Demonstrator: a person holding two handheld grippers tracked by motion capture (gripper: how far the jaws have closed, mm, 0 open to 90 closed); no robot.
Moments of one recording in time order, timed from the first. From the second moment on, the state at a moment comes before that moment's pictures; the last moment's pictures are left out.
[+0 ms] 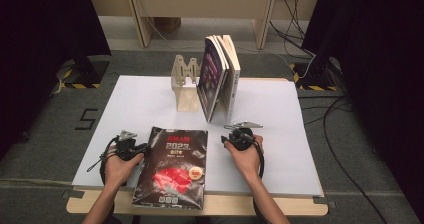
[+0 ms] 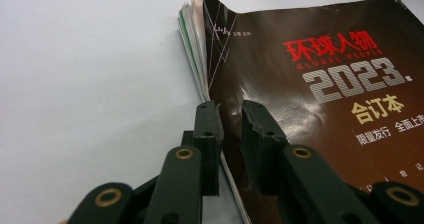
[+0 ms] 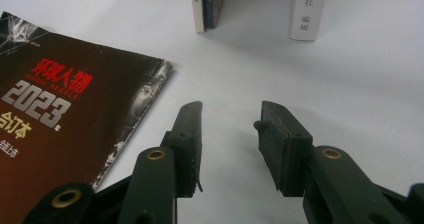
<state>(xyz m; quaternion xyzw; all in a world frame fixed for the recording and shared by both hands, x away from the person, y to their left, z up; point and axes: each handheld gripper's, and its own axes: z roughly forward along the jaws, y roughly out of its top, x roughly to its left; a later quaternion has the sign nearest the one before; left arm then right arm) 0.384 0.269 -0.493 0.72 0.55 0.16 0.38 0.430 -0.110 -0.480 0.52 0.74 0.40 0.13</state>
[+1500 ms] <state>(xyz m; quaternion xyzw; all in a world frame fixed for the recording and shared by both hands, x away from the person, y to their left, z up) 0.369 0.235 -0.492 0.75 0.52 0.13 0.38 0.437 -0.091 -0.486 0.55 0.73 0.39 0.05</state>
